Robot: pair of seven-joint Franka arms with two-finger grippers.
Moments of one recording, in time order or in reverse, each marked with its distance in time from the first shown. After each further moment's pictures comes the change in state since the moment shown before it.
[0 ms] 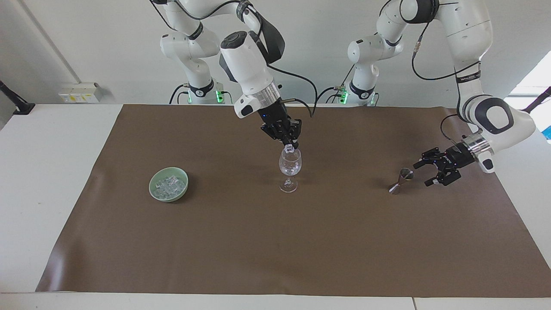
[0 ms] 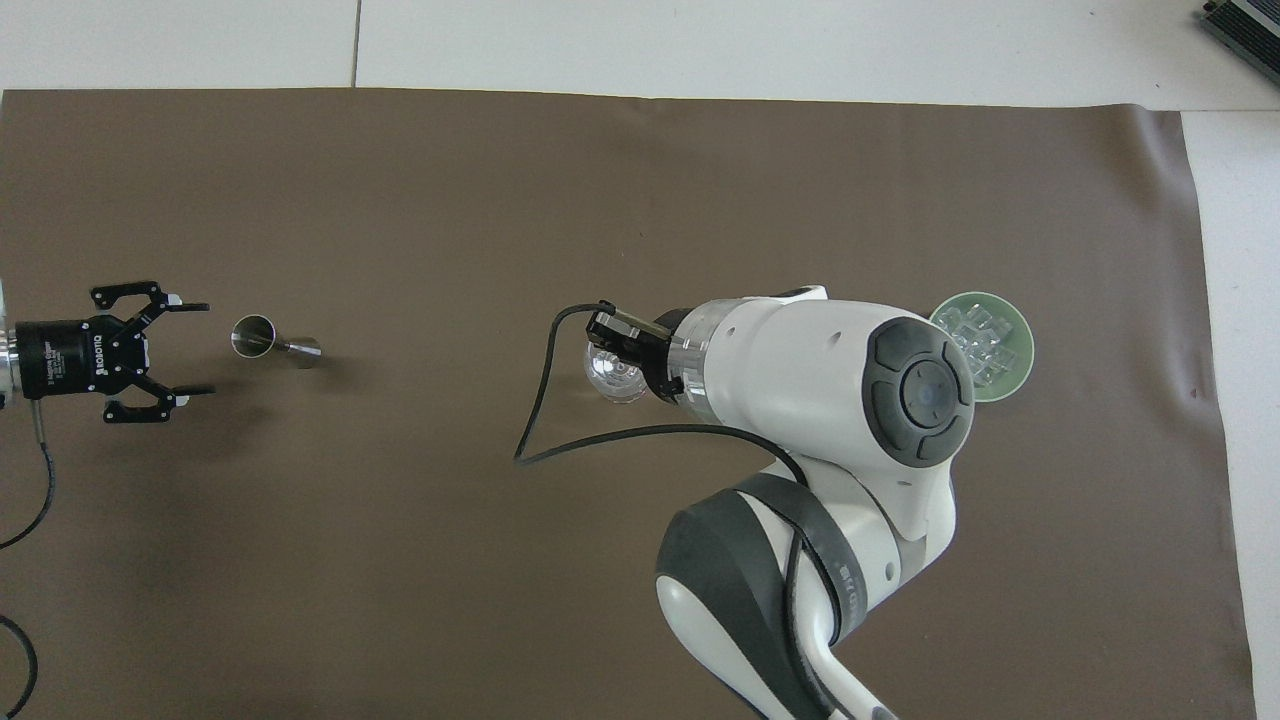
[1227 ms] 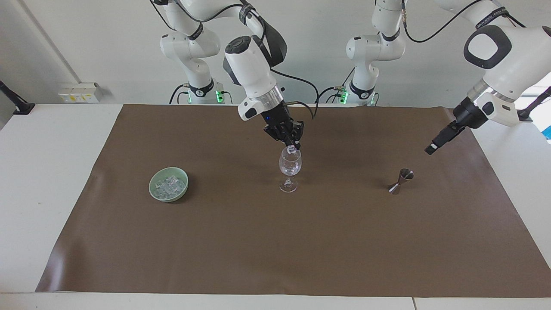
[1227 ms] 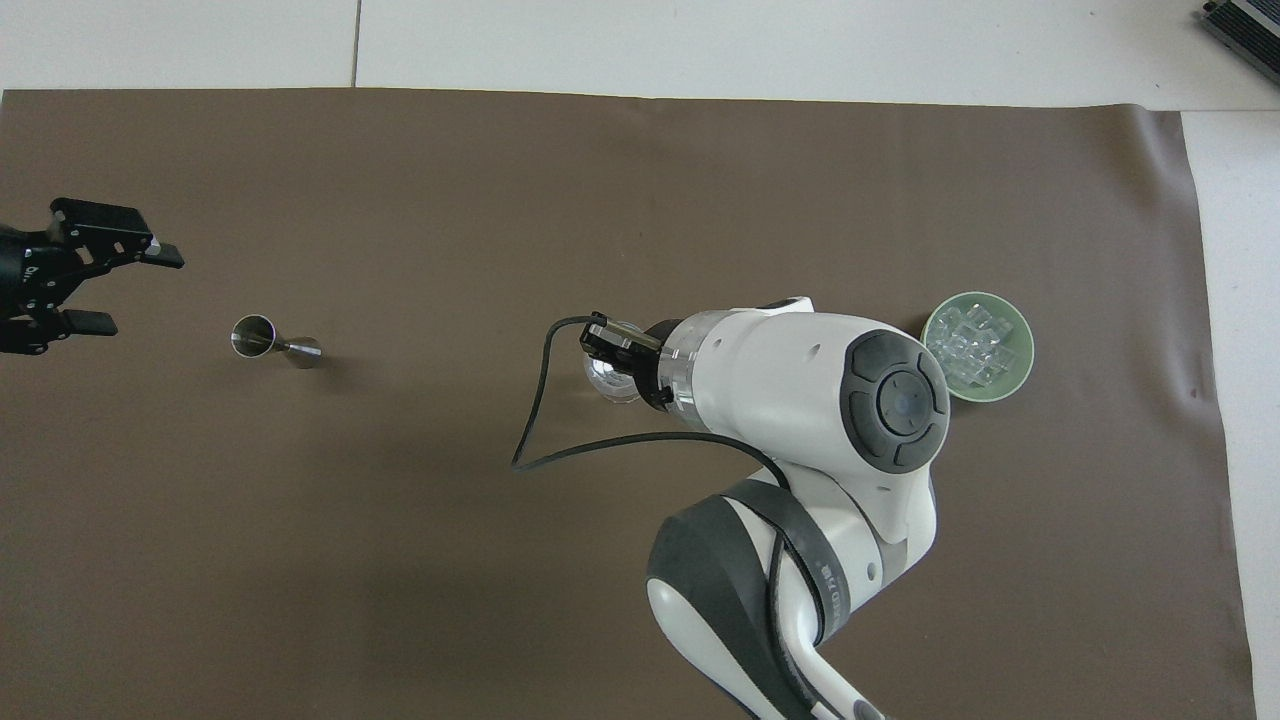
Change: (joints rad) left arm -0.296 -0.316 -0.025 0.212 0.621 -0.006 0.015; right arm 0.006 0.012 0.002 -0.021 0.000 0.032 0.001
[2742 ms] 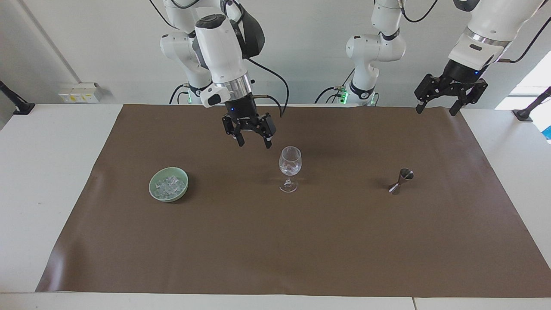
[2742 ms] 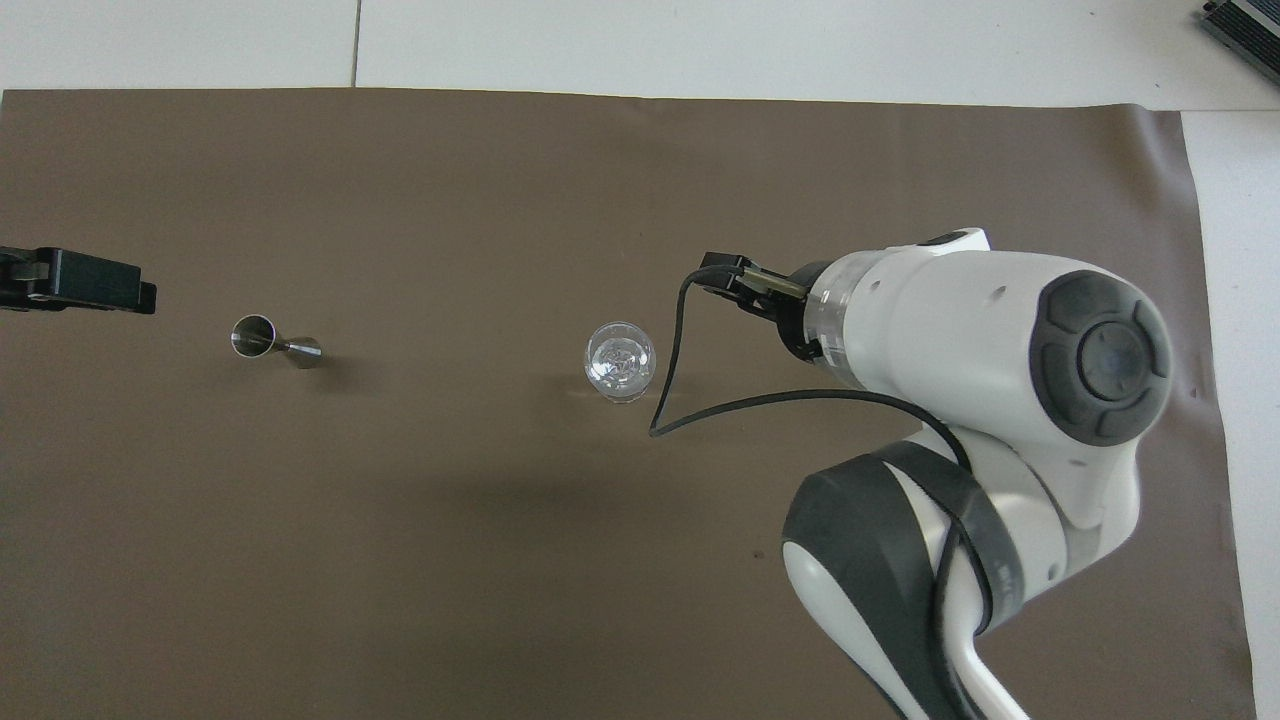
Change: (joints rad) left arm -0.063 -0.021 -0.081 0.237 0.251 -0.267 0.423; right arm -0.008 -0.129 -0.193 0.046 -0.169 -0.220 -0.118
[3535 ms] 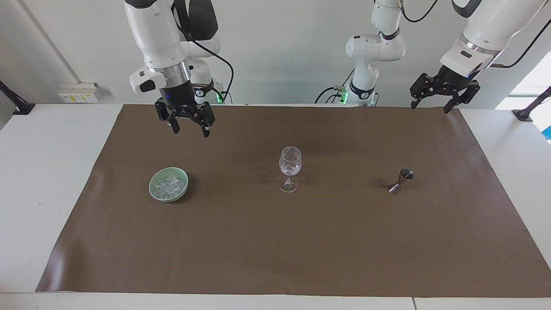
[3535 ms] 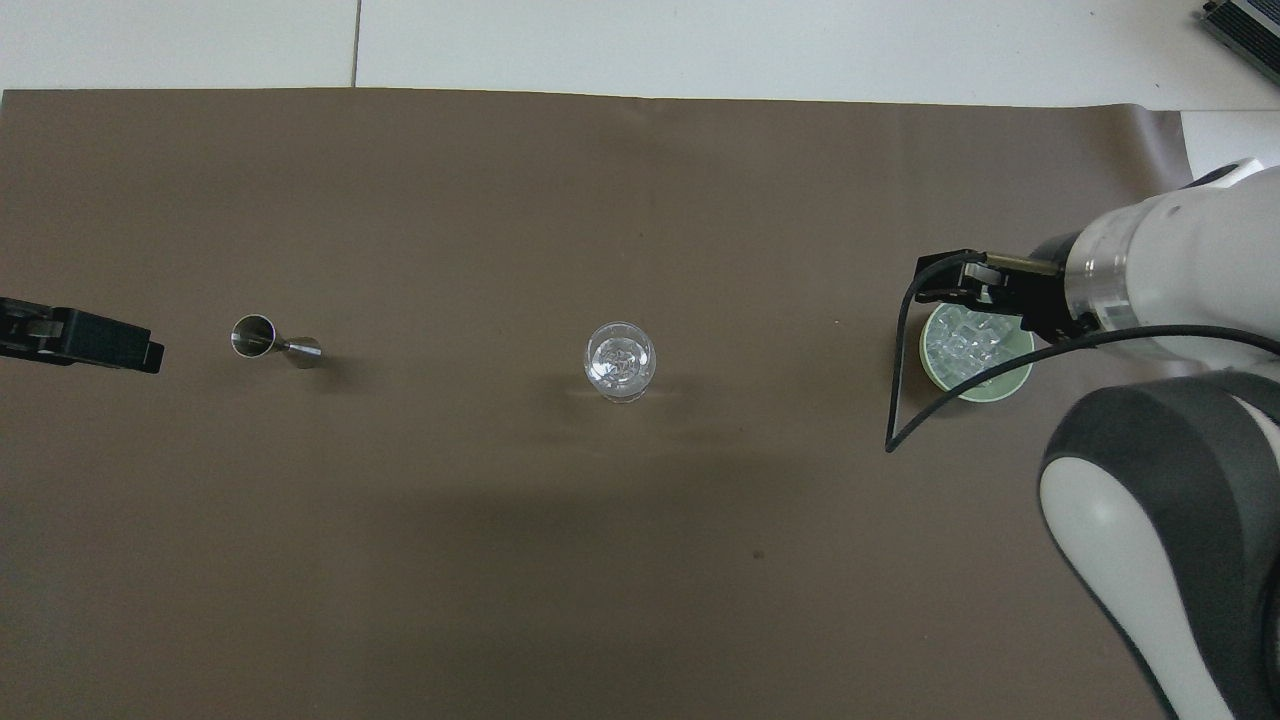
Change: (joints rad) left arm 0.000 -0.029 0.007 -0.061 0.001 -0.074 0.089; right arm -0.003 -0.055 -0.224 0.114 -0.071 -0.369 -0.330
